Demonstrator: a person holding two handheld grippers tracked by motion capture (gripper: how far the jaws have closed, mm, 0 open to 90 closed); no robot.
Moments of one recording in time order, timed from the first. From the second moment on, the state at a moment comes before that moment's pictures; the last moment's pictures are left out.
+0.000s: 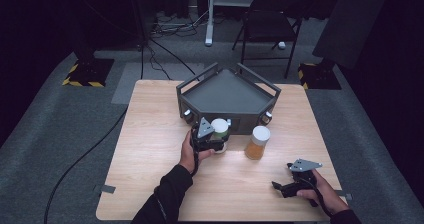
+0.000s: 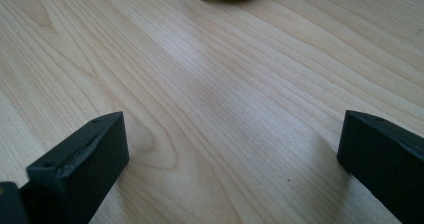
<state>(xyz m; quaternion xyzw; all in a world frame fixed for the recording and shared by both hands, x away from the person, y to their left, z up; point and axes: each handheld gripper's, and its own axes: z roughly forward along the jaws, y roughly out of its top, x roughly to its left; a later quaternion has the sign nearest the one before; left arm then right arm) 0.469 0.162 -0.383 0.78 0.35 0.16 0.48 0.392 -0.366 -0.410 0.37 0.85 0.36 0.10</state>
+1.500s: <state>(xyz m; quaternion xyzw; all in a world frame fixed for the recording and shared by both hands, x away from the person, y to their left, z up) 0.467 0.170 -0.299 0.76 0.34 0.19 0.51 0.392 -0.366 -0.410 0.37 0.85 0.36 0.10</state>
